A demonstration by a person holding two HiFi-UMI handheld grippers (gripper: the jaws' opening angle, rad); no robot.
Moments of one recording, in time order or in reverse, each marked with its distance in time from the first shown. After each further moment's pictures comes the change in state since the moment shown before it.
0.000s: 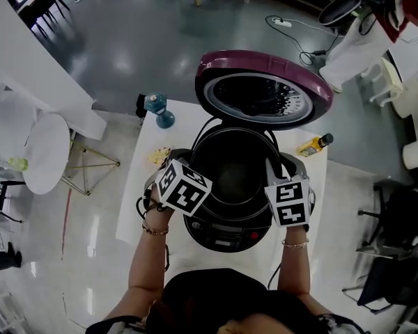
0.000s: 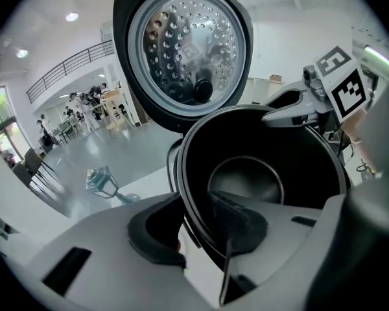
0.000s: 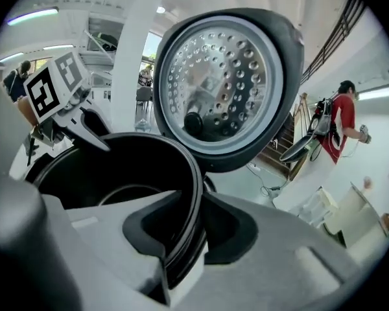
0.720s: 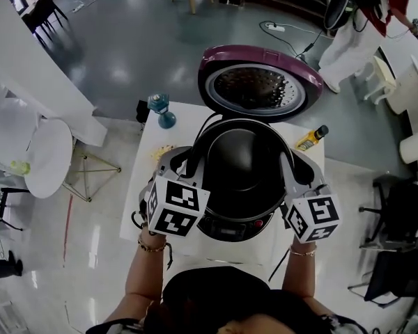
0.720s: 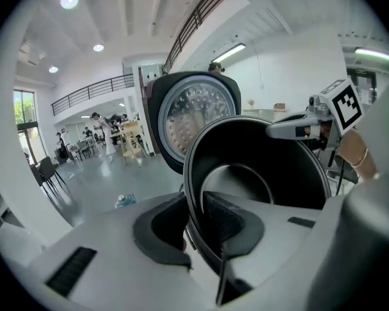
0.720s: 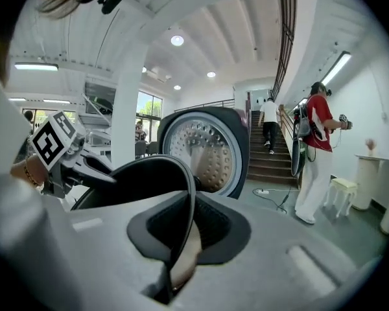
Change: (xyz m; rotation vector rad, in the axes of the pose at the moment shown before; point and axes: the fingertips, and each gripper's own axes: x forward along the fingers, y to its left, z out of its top) left arm -0.106 -0.006 0.029 -0.057 -0.294 0.105; right arm -0.101 0.005 0.050 0.237 -0.423 0.029
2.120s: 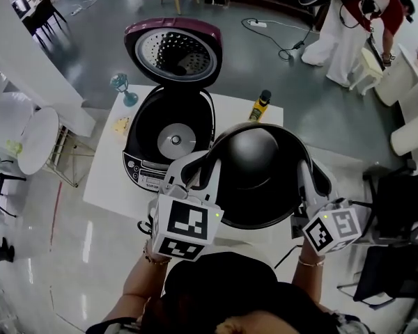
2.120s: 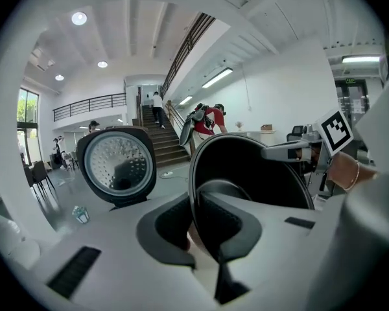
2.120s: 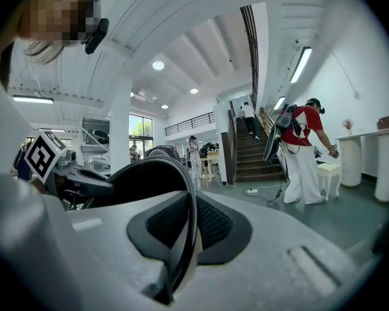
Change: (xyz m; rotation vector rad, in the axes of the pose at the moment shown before) left arm -0.059 -0.275 0.082 -0.020 -0.184 -0.027; right arm -0.243 -0.151 -0.040 0.165 -0.143 0.008
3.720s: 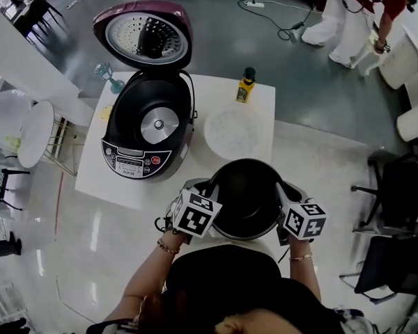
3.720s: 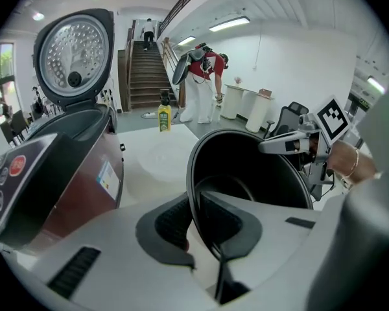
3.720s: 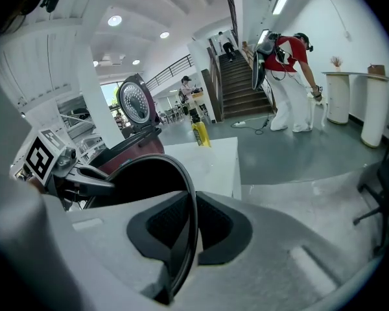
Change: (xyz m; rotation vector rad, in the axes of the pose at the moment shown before) left arm 0.084 -0.119 -0.191 -0.152 0.473 -0.183; right arm -0.043 -0.078 -0.230 0.252 0.510 -0.034
